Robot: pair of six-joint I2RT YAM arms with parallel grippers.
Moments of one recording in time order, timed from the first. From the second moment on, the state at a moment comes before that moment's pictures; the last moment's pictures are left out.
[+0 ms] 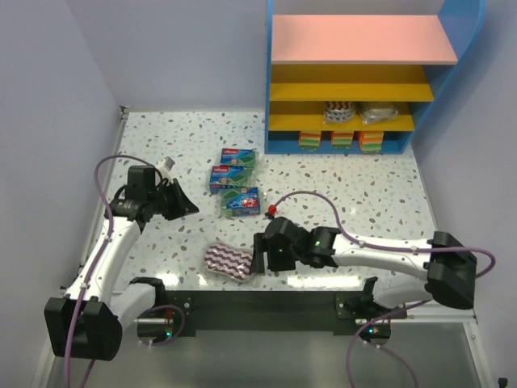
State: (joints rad) left arm -0.07 1.02 0.78 -0.63 0.43 -0.48; right arm 1.14 1.28 0.78 -0.43 -0.02 1.02
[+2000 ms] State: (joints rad) left arm -0.07 1.08 0.82 -0.67 0.41 -0.43; right arm 0.73 1.00 0.85 -0.41 0.45 1.23
